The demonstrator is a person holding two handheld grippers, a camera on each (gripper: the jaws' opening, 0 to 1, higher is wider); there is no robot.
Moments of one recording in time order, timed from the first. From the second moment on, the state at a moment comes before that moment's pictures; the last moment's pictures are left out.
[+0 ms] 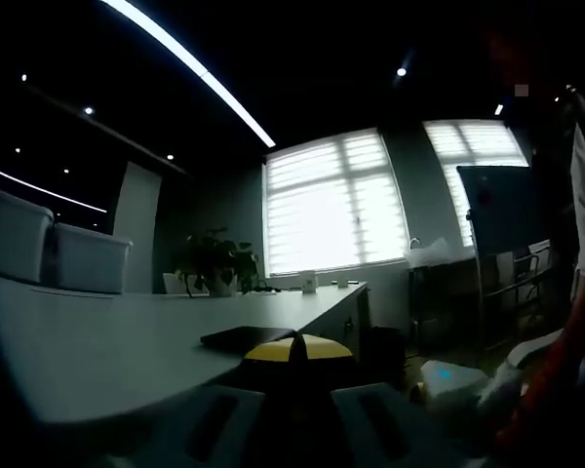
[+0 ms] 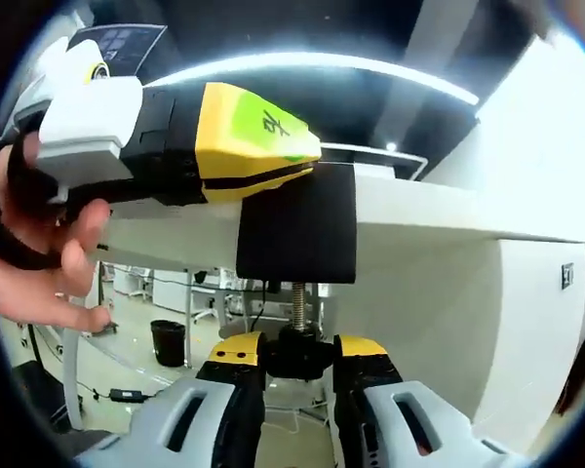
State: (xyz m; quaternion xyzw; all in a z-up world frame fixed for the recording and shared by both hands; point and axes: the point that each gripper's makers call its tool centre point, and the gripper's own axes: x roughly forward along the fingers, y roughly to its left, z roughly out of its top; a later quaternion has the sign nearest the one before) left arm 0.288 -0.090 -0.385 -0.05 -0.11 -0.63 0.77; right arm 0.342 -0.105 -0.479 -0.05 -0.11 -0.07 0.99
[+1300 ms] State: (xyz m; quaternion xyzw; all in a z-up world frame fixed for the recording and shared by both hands) left arm 0.288 -0.090 -0.387 -0.06 -0.11 -0.63 0.77; right arm 0.310 -0.111 -0.497 -0.03 -0.06 0.00 1.00
